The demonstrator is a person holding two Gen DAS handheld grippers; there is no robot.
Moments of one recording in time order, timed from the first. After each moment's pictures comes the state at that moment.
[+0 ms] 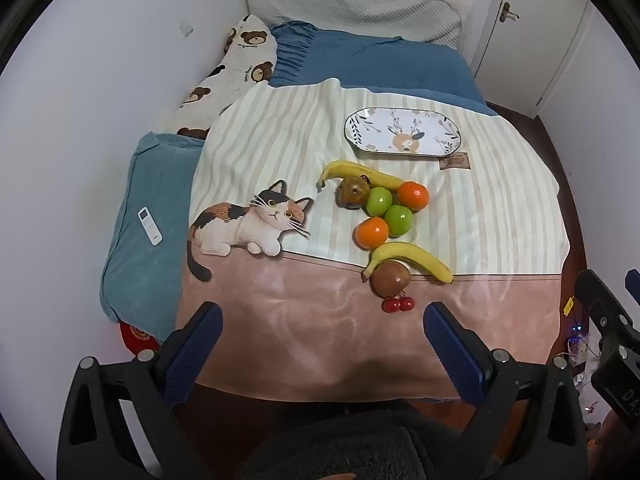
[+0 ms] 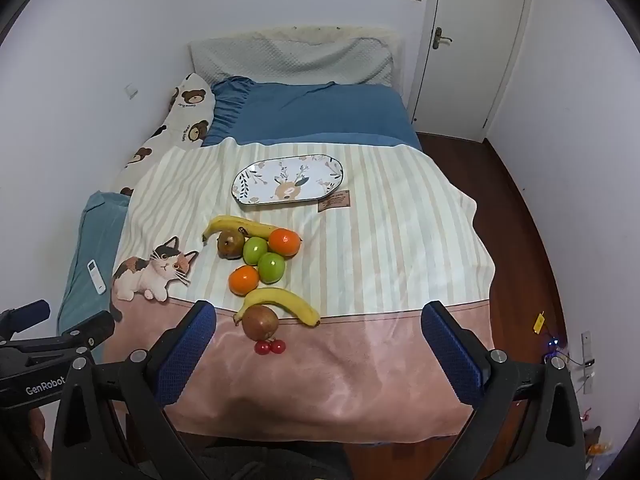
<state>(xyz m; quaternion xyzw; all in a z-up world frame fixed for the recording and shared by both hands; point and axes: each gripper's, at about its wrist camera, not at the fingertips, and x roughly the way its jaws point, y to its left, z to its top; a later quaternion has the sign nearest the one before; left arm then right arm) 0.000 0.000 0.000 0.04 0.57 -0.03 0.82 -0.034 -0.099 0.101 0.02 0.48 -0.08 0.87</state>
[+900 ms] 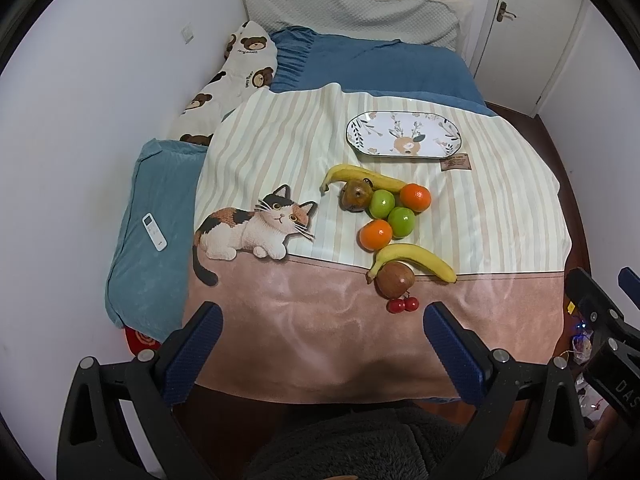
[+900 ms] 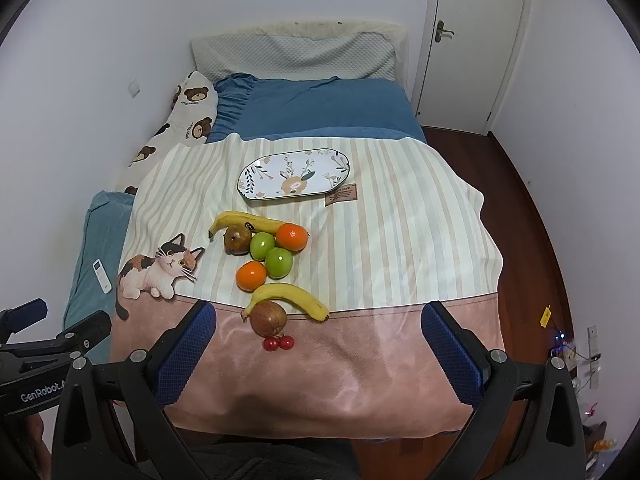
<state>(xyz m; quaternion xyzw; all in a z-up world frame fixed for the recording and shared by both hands) -0.003 0.005 0.006 0.05 0.56 -0.02 0.83 -0.031 -0.095 0.095 0.04 0.49 -0.07 0.87</state>
